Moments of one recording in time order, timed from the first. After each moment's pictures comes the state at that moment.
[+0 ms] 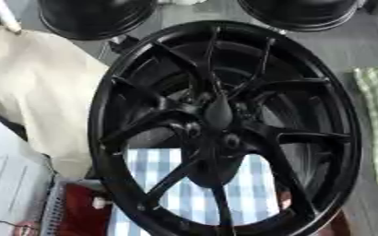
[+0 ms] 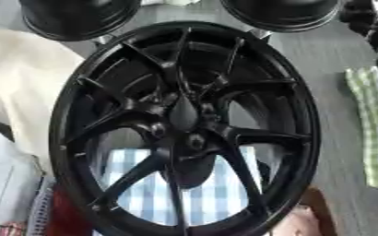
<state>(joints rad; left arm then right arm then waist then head) -0.63 1.07 -0.05 -1.67 0.15 0.34 -0.15 -0.39 -0.62 -0.05 -1.95 -0.37 0.20 -0.30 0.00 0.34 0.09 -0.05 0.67</state>
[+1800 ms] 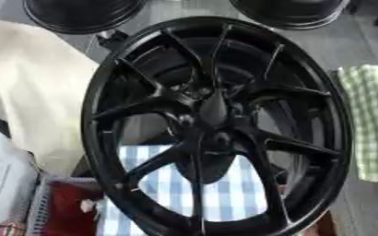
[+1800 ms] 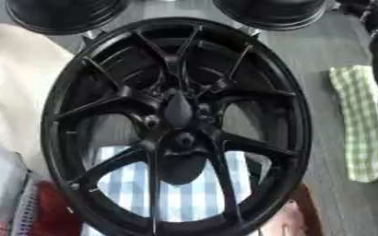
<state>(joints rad) -0.33 0.87 0.14 -1.80 0.29 0.24 0.40 -0.39 -0.63 -0.07 -1.97 -0.38 0.18 -0.33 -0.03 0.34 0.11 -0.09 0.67</state>
